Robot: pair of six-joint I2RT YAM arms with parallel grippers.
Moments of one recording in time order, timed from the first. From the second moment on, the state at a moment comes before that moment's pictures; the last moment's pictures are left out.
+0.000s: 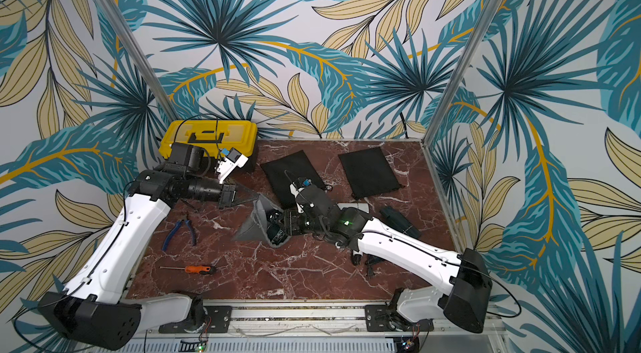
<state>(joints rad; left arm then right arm) -0.18 1.26 1.39 -1.07 0.98 0.12 0.94 1.34 1.14 -0.44 -0.04 0.72</state>
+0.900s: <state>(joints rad) -0.17 1.26 1.38 -1.07 1.05 0.11 0.94 1.42 1.20 -0.47 0.02 0.63</state>
